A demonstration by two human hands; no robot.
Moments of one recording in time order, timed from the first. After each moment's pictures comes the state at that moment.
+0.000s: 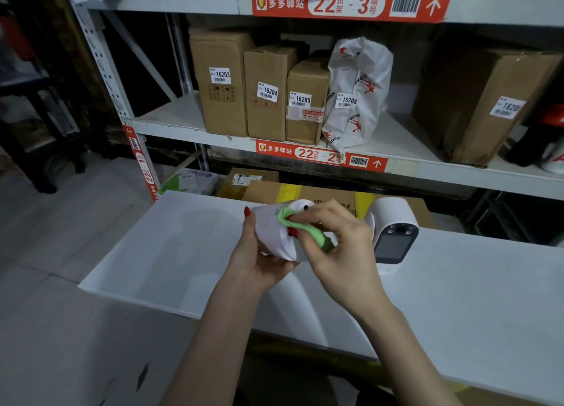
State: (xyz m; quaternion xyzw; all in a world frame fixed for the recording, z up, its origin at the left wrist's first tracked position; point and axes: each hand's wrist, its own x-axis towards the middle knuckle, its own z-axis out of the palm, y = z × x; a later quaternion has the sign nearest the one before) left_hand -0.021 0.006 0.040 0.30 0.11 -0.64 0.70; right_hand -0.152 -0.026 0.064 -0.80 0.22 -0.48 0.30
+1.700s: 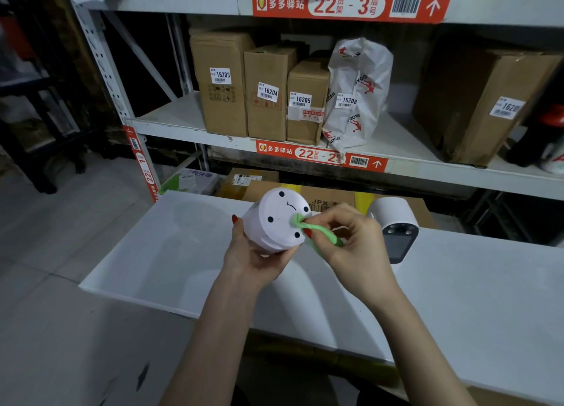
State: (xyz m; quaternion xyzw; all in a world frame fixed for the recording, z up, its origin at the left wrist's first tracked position) left_hand -0.017 0.009 0.045 0.31 0.14 -0.60 0.72; right_hand -0.161 -0.040 0.063 -0.77 0.29 -0.42 0.38
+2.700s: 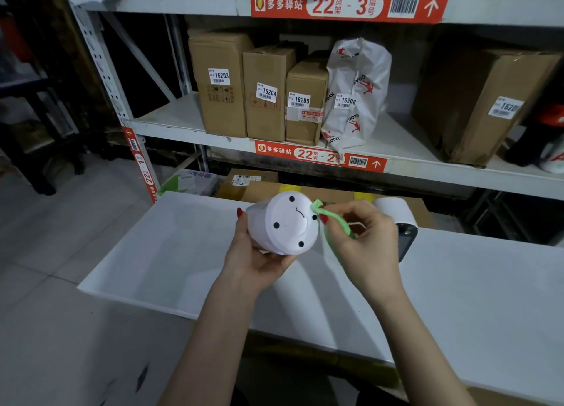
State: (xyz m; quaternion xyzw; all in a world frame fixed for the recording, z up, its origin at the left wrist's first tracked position) left_hand -0.015 0.006 0.038 0.31 0.11 -0.62 0.71; right_hand -0.163 -0.045 0.062 -0.70 0.35 -0.49 0.37
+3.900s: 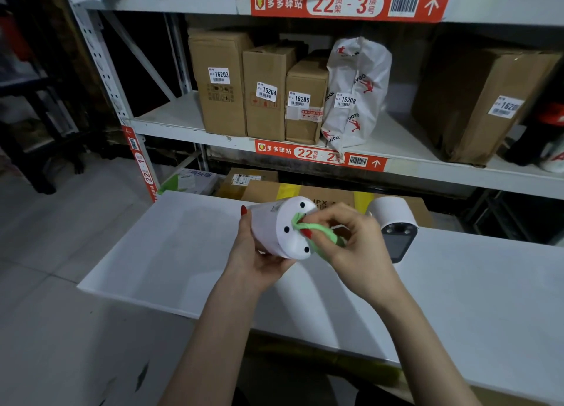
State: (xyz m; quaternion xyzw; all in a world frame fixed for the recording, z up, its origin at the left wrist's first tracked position) left_hand -0.022 0.007 0.041 0.35 0.07 -0.61 0.71; right_hand -0.165 -0.042 0.064 -0.78 0.27 -0.41 0.39
